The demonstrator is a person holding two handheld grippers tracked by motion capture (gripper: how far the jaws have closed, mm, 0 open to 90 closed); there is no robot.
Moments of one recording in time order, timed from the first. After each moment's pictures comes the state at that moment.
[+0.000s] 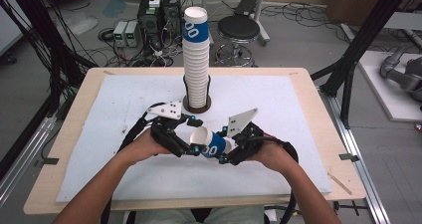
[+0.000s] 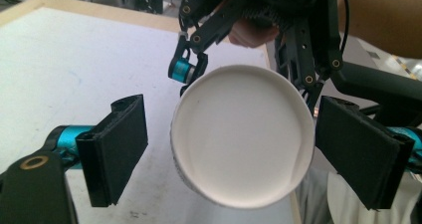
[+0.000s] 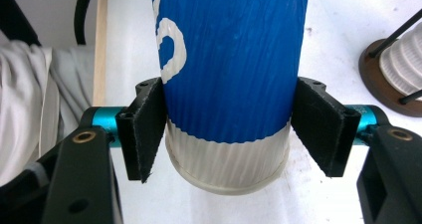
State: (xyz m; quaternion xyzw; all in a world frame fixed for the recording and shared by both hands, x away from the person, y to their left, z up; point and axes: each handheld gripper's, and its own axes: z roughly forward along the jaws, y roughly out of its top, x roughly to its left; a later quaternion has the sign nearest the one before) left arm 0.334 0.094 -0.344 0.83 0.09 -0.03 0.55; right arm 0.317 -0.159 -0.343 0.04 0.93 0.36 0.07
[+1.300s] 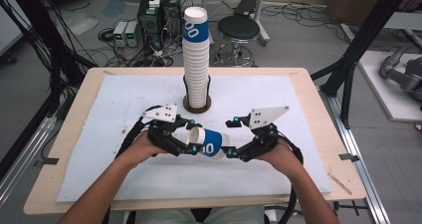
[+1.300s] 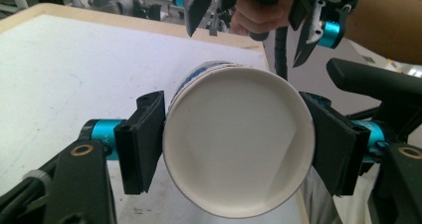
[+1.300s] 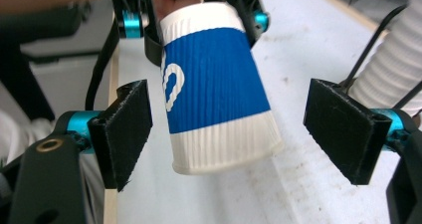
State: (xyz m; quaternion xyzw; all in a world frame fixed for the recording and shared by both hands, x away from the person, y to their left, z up) left arm 0.335 0.108 -0.359 0.81 0.09 -0.03 0.58; right arm 0.314 -0.197 -0.338 0.11 0.85 0.51 0.06
